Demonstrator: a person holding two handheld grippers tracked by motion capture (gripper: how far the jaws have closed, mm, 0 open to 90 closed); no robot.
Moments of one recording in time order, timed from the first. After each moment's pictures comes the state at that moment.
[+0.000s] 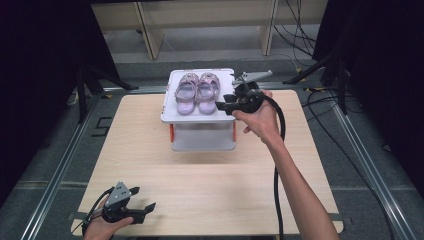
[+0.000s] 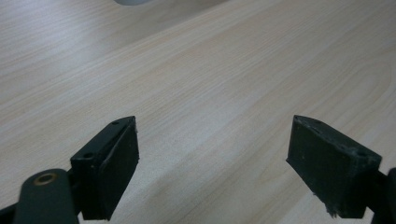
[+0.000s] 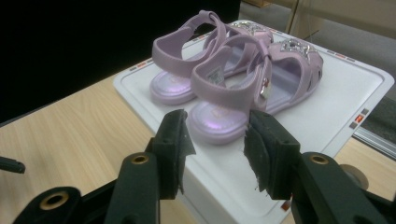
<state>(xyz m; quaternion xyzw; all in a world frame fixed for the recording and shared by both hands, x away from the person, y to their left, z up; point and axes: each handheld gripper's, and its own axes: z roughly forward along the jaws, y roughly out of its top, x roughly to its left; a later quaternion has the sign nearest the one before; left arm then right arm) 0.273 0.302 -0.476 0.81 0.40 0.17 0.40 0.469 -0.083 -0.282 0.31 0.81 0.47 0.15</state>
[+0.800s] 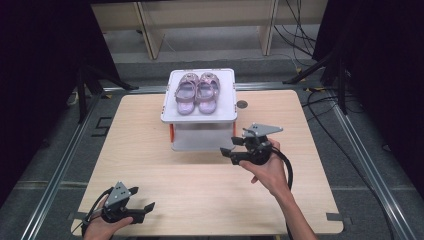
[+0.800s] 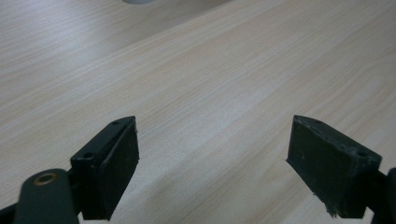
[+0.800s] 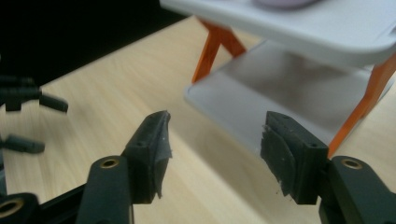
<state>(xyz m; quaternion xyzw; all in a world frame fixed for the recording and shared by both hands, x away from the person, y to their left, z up) 0.273 0.303 -0.477 0.80 0.41 0.18 0.40 0.383 -0.104 -0.370 0.32 0.80 0.49 0.11</state>
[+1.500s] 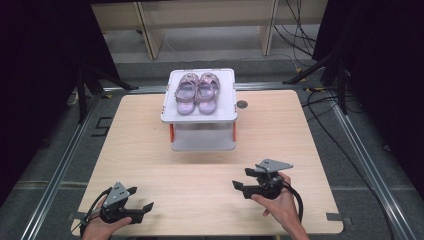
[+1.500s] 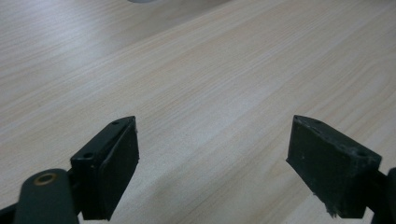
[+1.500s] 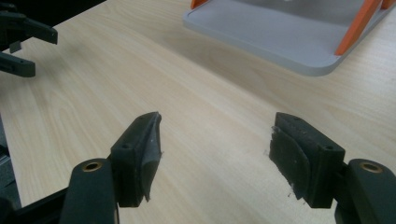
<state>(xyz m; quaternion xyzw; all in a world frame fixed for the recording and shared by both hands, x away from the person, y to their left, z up) 0.272 0.306 -0.477 0.80 0.41 0.18 0.40 0.331 -0.138 -0.447 0.36 0.80 0.47 0.08</state>
